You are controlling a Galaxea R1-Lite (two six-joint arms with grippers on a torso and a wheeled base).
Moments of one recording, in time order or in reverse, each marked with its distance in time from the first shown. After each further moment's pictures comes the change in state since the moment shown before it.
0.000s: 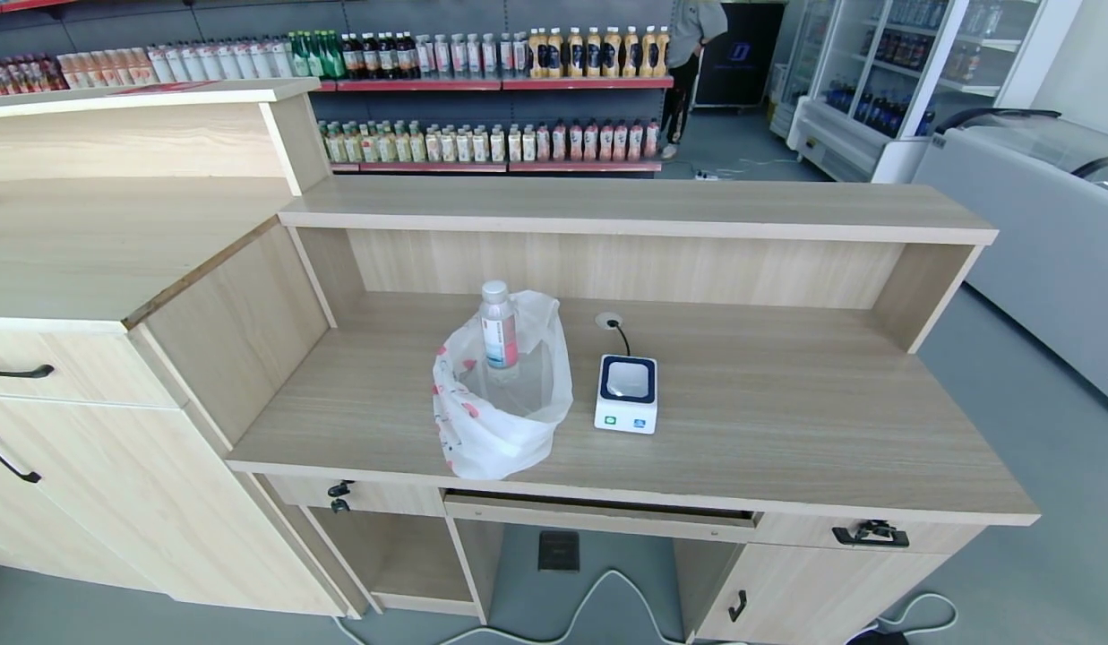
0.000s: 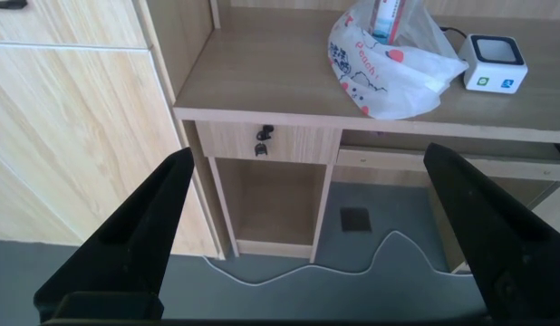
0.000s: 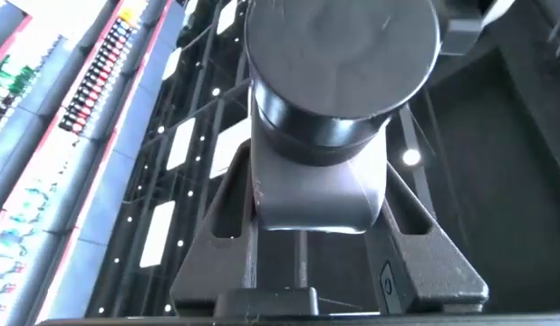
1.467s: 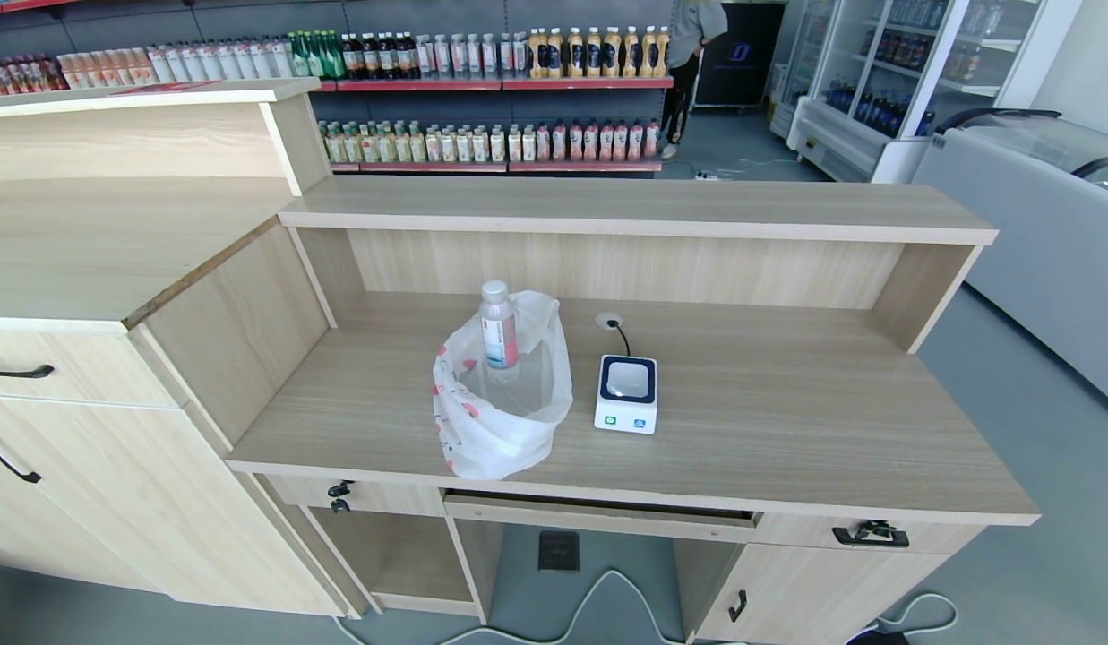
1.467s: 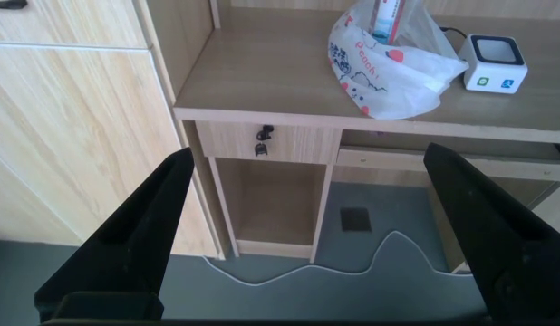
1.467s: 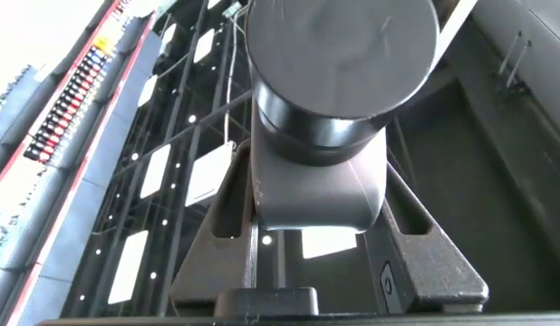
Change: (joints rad) left arm 0.000 0.000 0.000 0.000 0.000 0.000; right arm 0.084 -0.065 0.013 0.146 0.019 -0.119
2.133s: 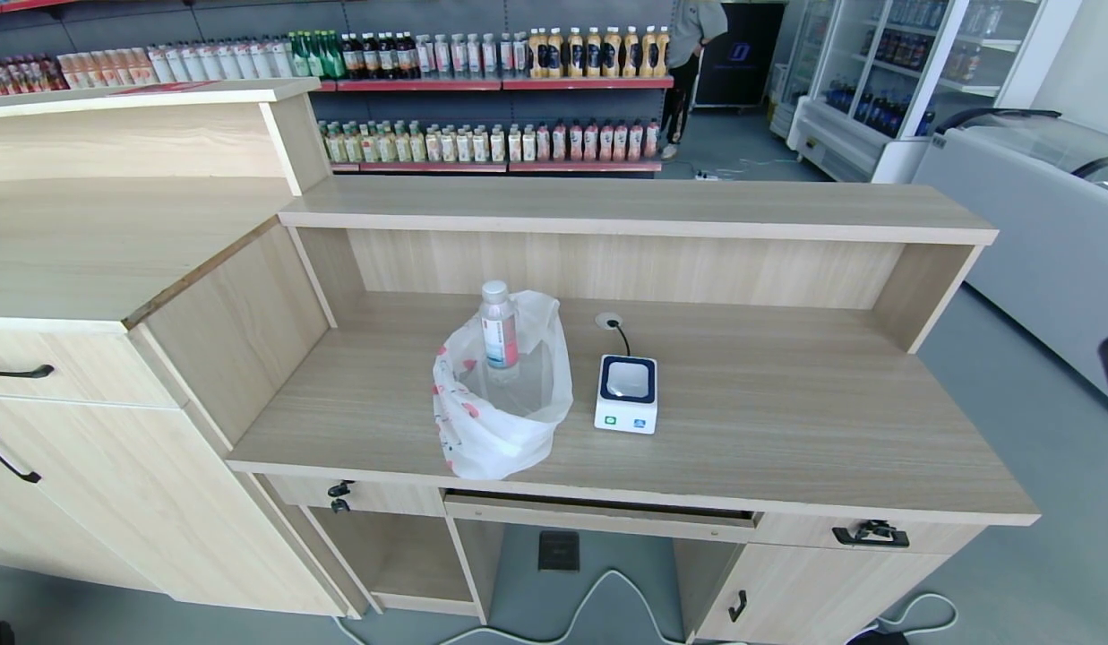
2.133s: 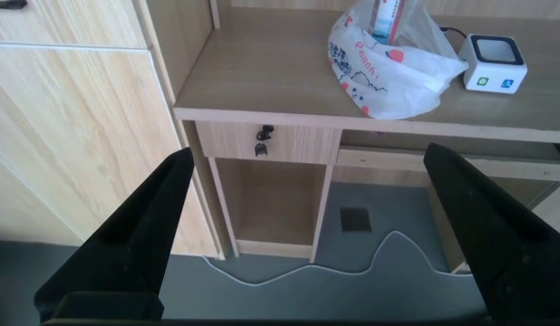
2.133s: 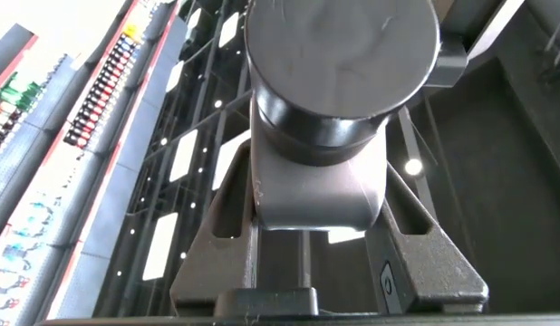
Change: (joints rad) left arm 0.000 0.000 0.000 0.000 0.000 0.000; right arm 0.024 0.023 0.000 0.023 -0.088 -0.011
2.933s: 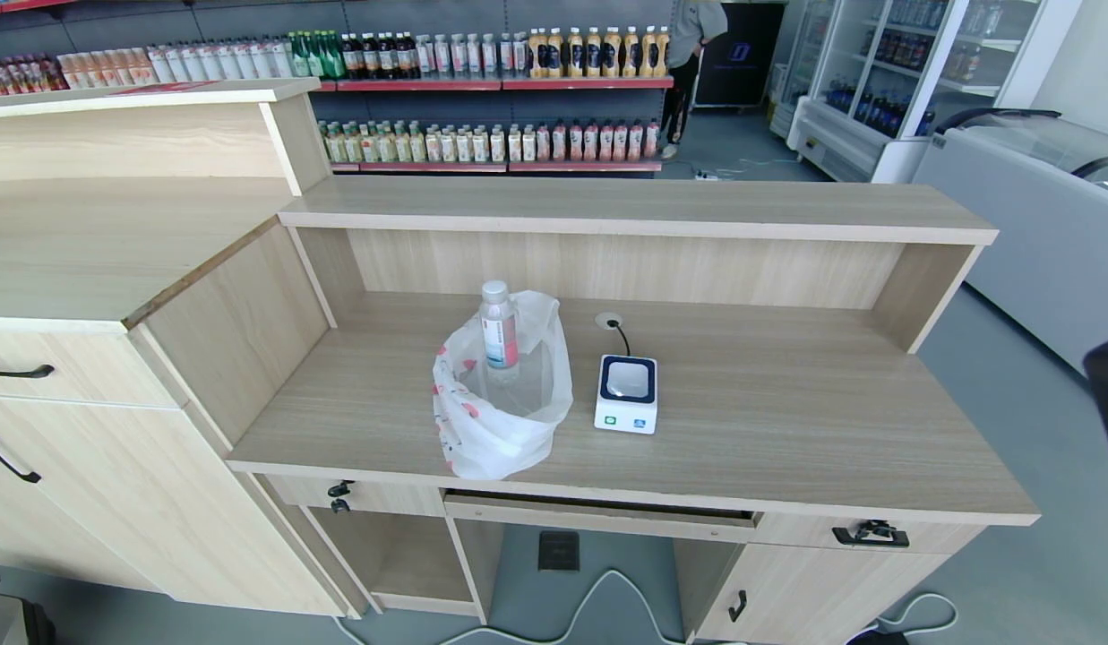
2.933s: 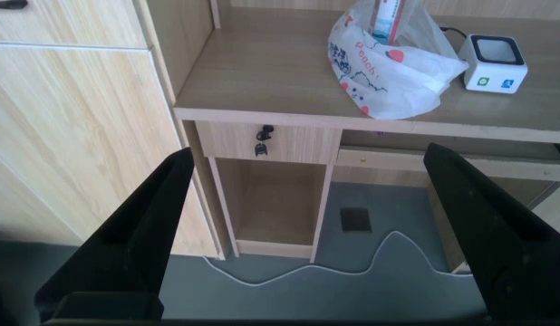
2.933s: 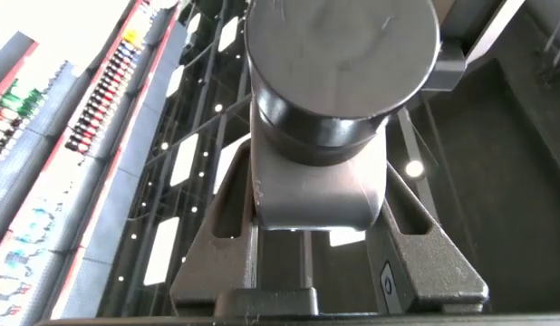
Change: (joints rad) left arm 0.000 0.000 0.000 0.000 0.000 0.000; right arm 0.017 0.003 -0.003 0.023 -0.009 0.006
